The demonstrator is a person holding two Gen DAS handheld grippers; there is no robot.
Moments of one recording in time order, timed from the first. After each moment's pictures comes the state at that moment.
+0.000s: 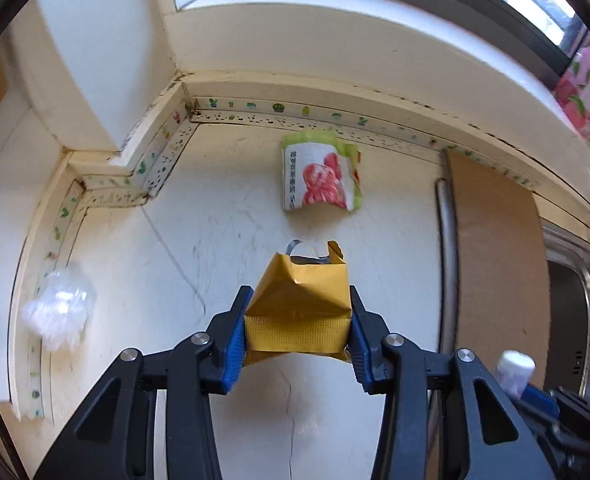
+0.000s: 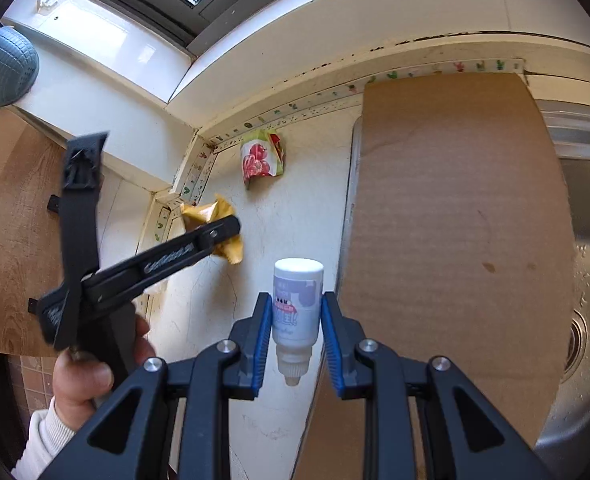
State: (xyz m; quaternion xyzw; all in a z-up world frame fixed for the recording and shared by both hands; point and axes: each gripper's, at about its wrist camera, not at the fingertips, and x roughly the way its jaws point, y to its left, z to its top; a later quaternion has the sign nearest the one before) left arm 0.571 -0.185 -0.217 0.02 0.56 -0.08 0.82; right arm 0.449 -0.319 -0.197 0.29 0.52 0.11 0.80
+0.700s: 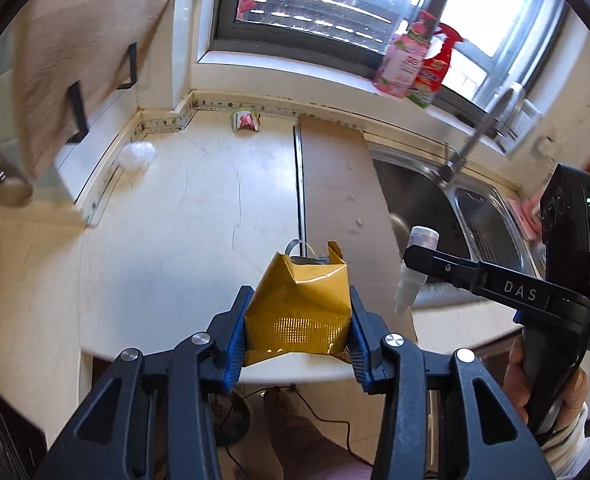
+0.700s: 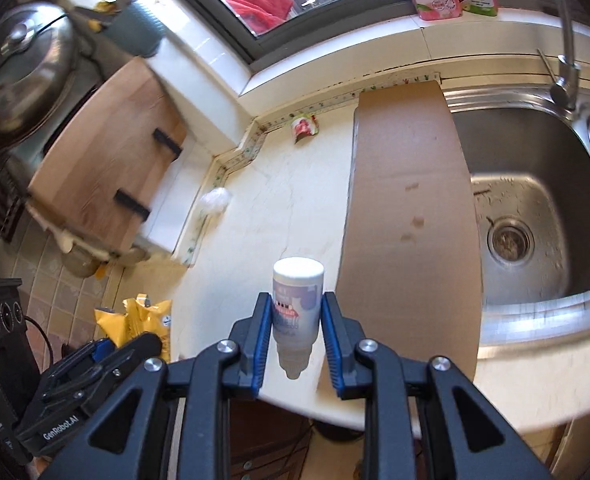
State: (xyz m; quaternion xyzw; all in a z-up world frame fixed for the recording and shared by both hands) left arm 0.196 -0.053 -0.055 -0.01 0.48 -0.21 0.85; right arm 0.181 -0.250 -0.089 0.27 0.46 0.08 0.84
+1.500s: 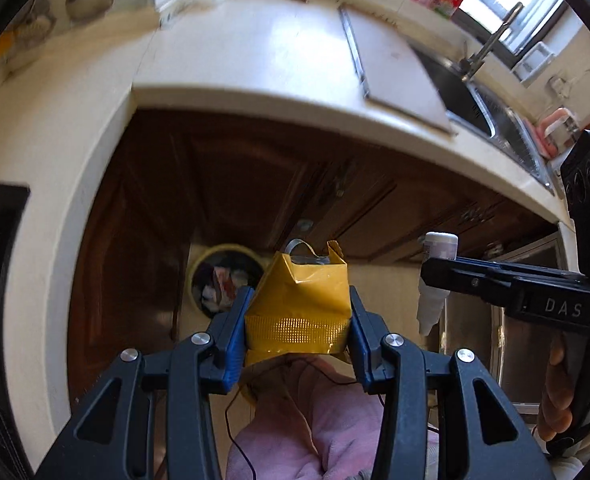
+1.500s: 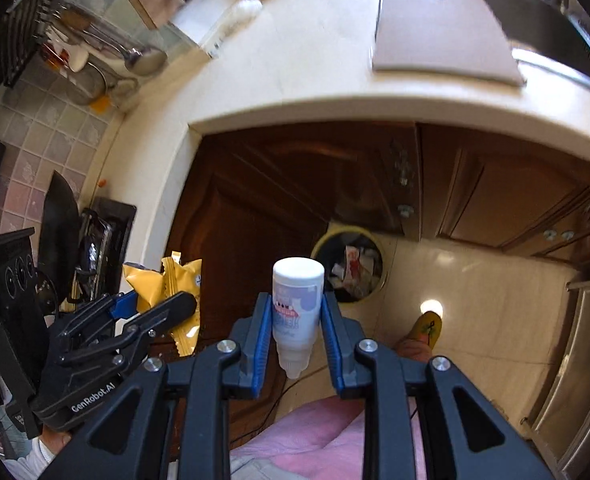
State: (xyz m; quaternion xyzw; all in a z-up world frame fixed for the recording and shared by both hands) left arm -0.017 0.064 -0.196 -0.02 0.59 -0.16 0.79; right arm -0.001 -0.118 -0.203 0.22 0.62 0.13 0.74
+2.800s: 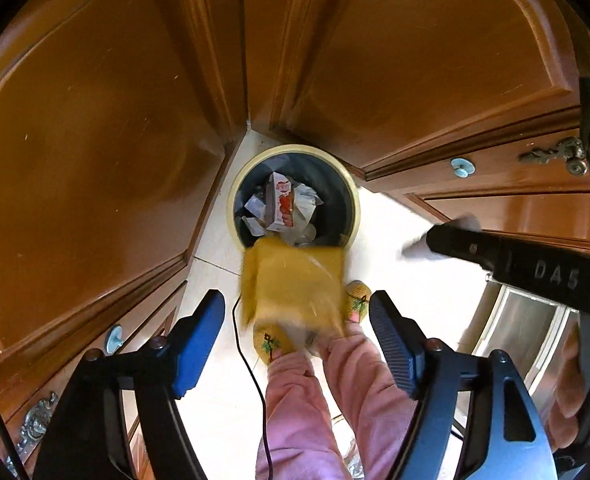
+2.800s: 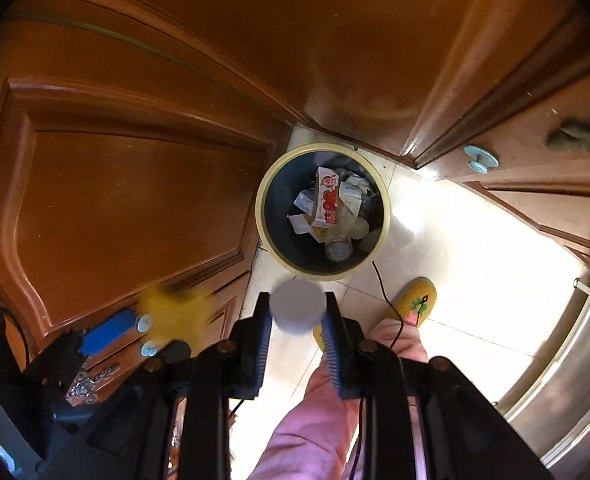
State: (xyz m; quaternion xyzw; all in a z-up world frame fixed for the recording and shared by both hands) left arm 0.067 0.138 -0.465 -0.08 0.73 -0.02 0.68; right arm 0.126 -0.024 -0.468 0.12 0.76 0.12 0.63
